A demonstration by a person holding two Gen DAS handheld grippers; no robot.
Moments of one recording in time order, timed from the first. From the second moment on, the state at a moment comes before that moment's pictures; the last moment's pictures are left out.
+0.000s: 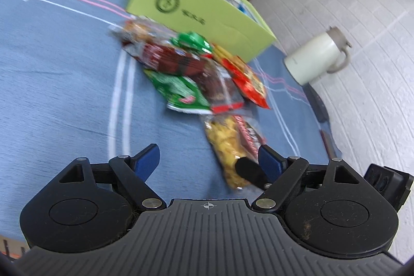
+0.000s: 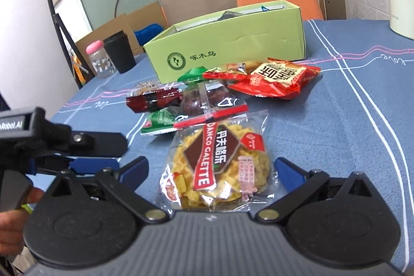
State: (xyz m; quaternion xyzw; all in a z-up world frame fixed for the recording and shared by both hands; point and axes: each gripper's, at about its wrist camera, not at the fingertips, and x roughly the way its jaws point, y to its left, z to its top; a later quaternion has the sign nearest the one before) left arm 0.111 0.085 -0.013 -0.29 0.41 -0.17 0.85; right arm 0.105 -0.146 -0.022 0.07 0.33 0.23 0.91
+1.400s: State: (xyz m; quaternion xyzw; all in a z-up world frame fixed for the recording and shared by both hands) left arm 0.139 0.020 -0.014 -0.23 0.42 -0.19 0.85; right arm 0.102 -0.131 -0.032 -0.05 0.32 0.21 0.92
